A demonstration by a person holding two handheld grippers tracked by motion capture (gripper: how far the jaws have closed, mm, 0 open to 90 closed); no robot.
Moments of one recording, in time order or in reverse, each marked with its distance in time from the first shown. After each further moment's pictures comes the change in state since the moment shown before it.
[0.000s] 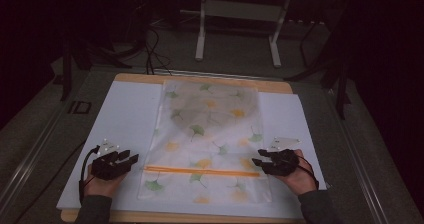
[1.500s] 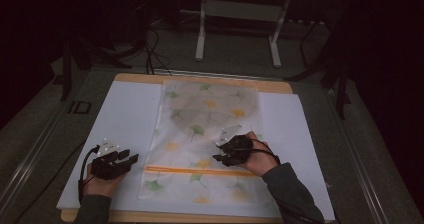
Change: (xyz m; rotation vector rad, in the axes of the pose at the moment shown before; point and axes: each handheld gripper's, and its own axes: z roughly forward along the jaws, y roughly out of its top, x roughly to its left) left arm 0.000 0.001 -0.001 0.000 0.005 0.018; right arm 0.051 0.100 0.062 0.110 0.164 -0.293
